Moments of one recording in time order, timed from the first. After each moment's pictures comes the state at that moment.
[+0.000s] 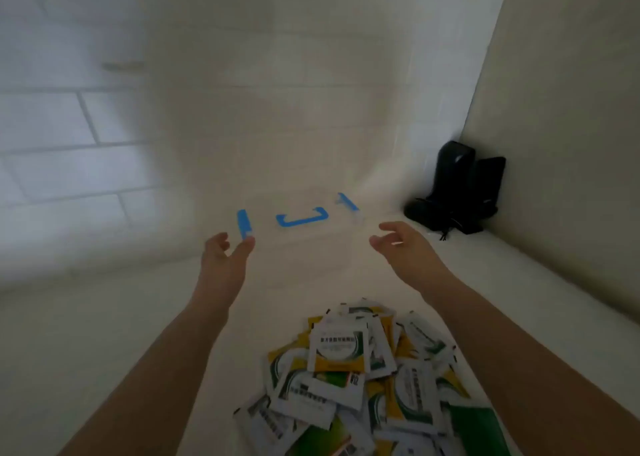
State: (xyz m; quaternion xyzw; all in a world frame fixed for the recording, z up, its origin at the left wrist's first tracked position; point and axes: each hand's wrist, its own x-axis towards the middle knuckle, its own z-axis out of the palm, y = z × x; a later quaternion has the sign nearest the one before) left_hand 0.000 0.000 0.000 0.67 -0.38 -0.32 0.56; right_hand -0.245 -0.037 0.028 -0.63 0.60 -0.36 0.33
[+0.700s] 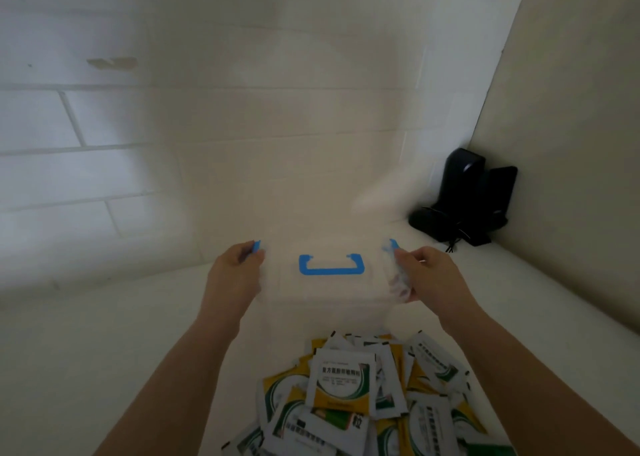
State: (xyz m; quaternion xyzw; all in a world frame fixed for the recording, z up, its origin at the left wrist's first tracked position) left_hand -0.014 -0.010 0.006 0.64 -0.38 -0.35 0.57; right_hand -0.257 -0.037 0.022 -0.54 0.64 -0.41 0.35
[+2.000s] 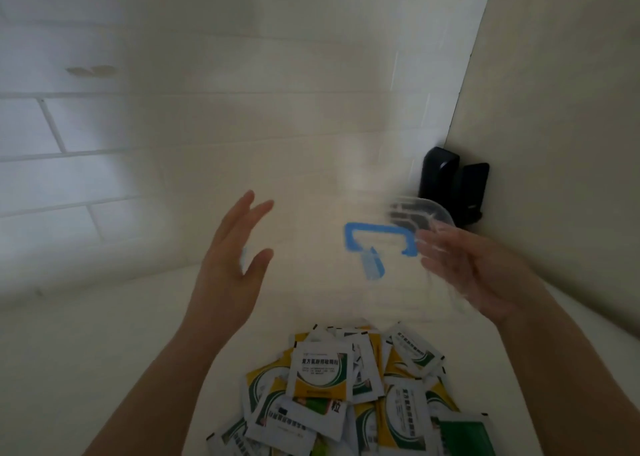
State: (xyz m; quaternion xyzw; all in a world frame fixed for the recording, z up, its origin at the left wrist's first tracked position) left_hand -0.035 0.038 0.042 0.51 -0.68 -0.09 0.52; right_hand -0.319 -0.004 0.065 -0.37 0.42 -0.56 0.62
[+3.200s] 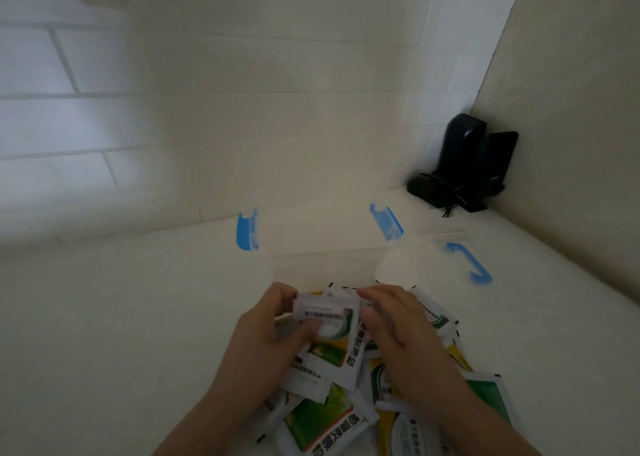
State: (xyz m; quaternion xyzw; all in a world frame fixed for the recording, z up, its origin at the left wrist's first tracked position) left_hand -0.056 0.101 -0.036 0.59 -0.58 -0.34 0.44; right_hand -0.238 0.082 -0.030 -0.77 0.52 -0.32 0.21
